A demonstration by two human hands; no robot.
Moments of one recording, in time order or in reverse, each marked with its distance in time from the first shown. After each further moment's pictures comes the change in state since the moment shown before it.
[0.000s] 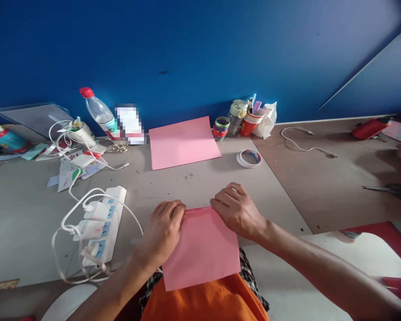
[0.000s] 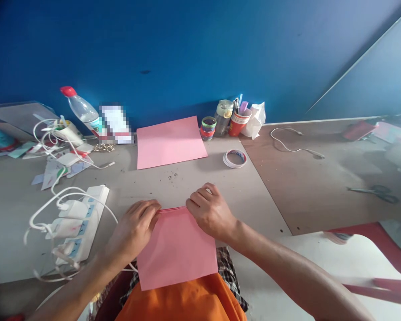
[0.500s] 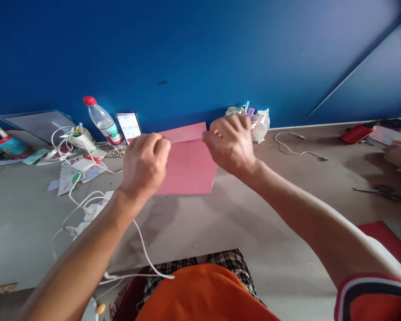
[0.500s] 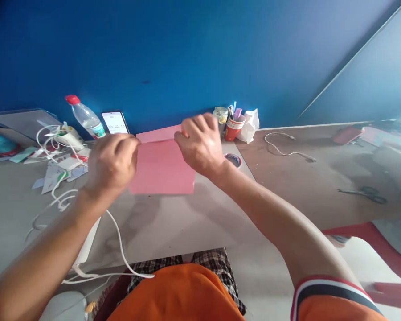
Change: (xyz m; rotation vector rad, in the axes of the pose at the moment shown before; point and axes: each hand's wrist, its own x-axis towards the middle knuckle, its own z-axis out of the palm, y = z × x) left_hand 0.111 -0.042 -0.070 0.415 0.406 0.088; right_hand 0.115 0.068 -0.047 -0.226 0.271 0.094
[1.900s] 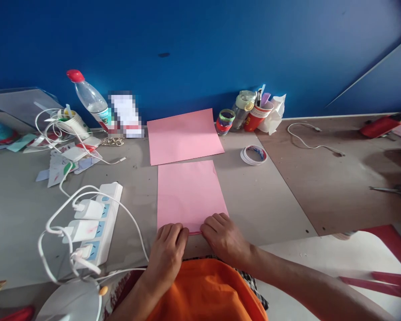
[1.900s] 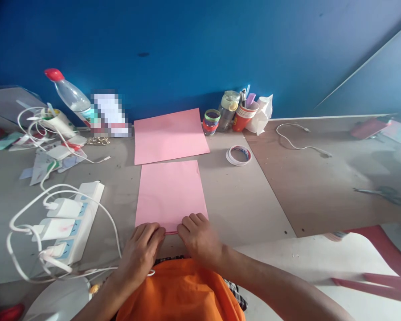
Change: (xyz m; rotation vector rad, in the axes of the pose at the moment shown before) left_hand -0.188 0.103 0.013 -0.362 -0.484 -0.127; right_hand -0.175 -0.121 0.021 0.416 -0.542 0.004
